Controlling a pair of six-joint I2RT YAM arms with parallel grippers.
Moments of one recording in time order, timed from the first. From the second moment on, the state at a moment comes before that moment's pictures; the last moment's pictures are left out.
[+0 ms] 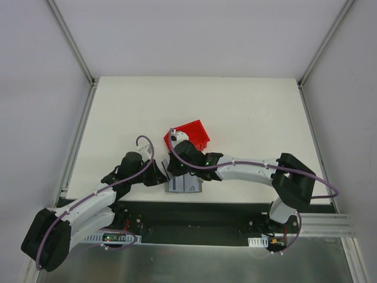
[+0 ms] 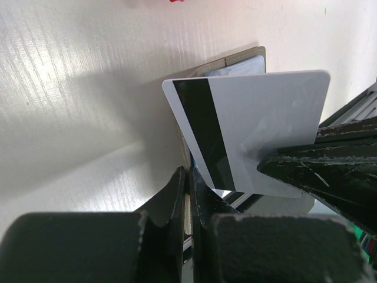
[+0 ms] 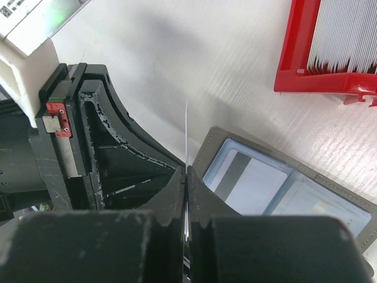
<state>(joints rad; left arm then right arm) -0.51 0.86 0.22 -0.06 0.38 -0.76 1.16 1.66 1.06 -0.09 0.11 0.70</state>
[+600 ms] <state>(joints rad) -0.51 0.85 0.22 -0.07 0.38 -0.76 1.16 1.68 1.05 -0.12 0.13 0.70</state>
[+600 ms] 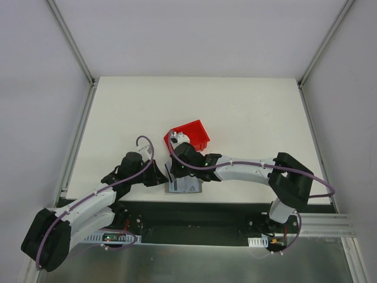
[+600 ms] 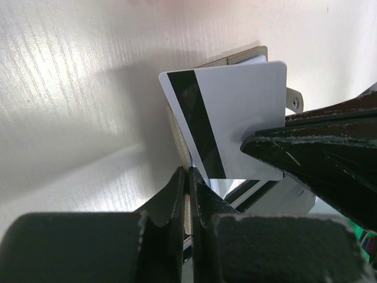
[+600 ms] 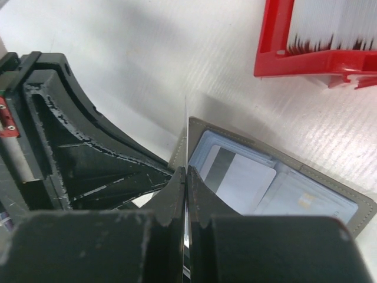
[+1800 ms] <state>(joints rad) -0.51 0.85 0.22 -0.07 0.38 -0.76 1.22 1.62 1.13 -0.41 0.39 0.63</state>
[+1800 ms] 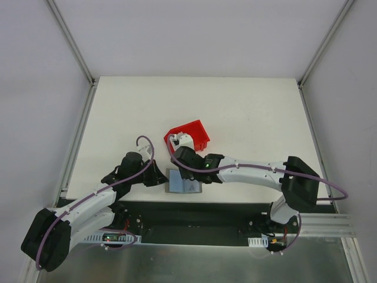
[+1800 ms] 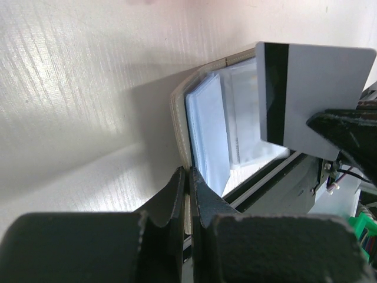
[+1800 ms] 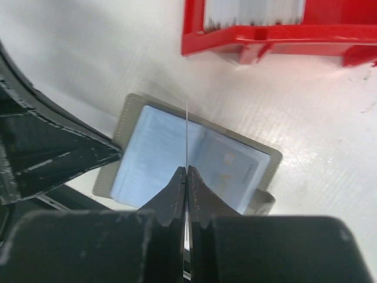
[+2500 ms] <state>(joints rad) -0.51 0.96 0.20 -0.02 0.33 -0.76 1.07 1.42 0.70 -0.06 0.13 0.85</state>
